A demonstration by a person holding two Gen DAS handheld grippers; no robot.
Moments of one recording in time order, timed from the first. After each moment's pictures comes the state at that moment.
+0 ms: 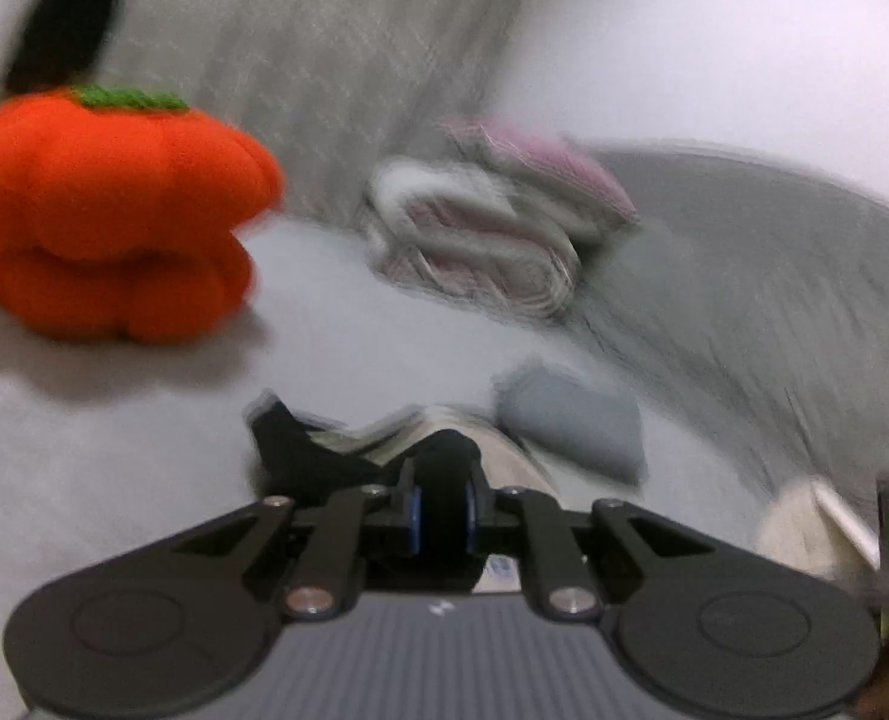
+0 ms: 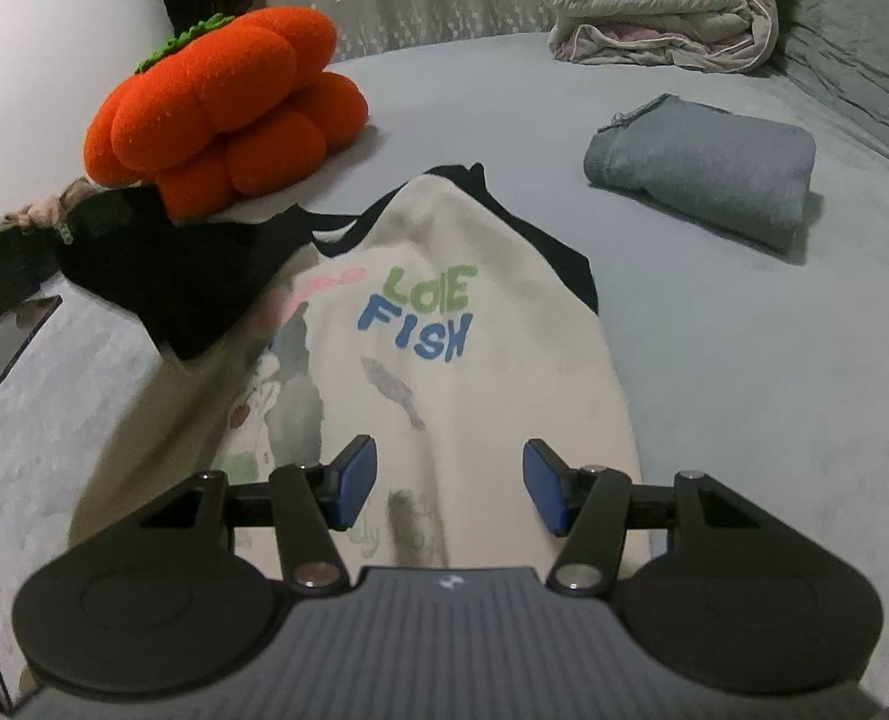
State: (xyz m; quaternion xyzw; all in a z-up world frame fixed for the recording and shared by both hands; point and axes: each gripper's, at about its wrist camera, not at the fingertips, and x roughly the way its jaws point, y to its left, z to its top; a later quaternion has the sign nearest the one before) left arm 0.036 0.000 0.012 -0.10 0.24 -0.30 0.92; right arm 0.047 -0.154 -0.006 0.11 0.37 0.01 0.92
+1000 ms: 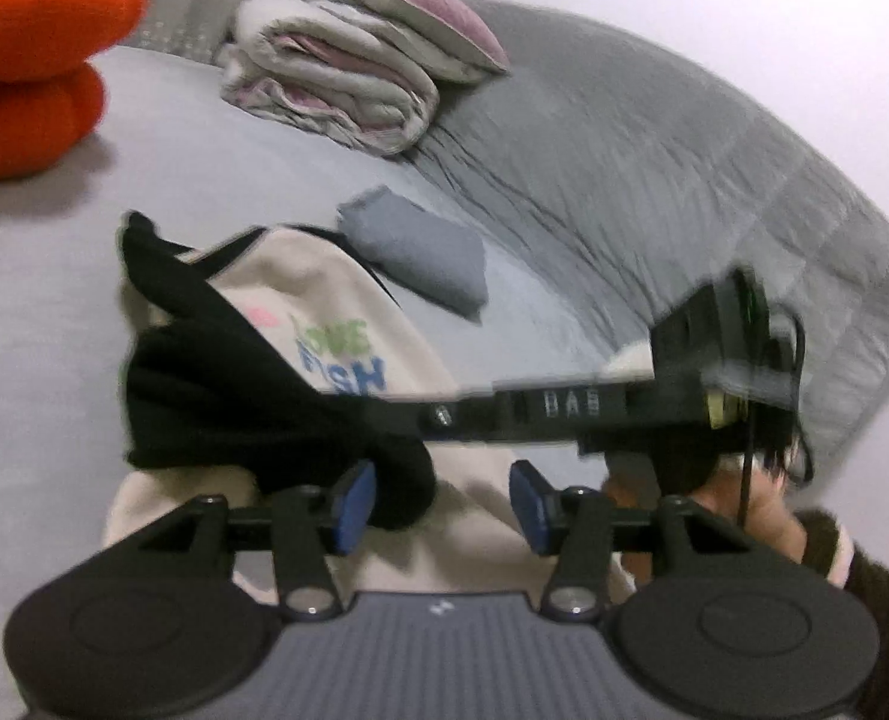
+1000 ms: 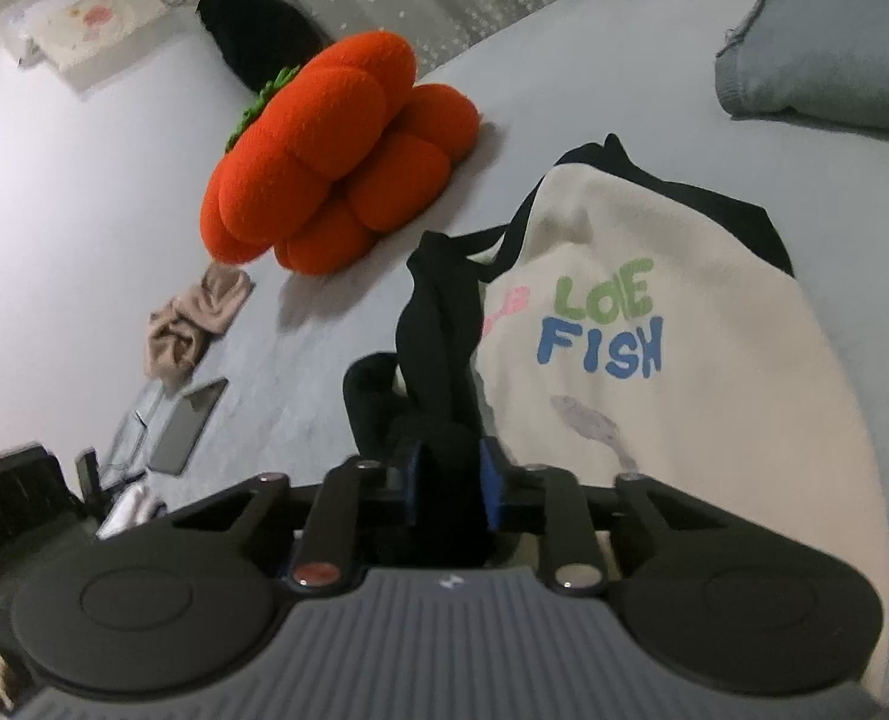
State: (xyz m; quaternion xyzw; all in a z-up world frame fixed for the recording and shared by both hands) left arm 0.024 0.017 -0.001 -0.14 0.35 -0.43 0.82; right arm 0.084 -0.154 -0.016 0.27 0.36 0.14 0.88
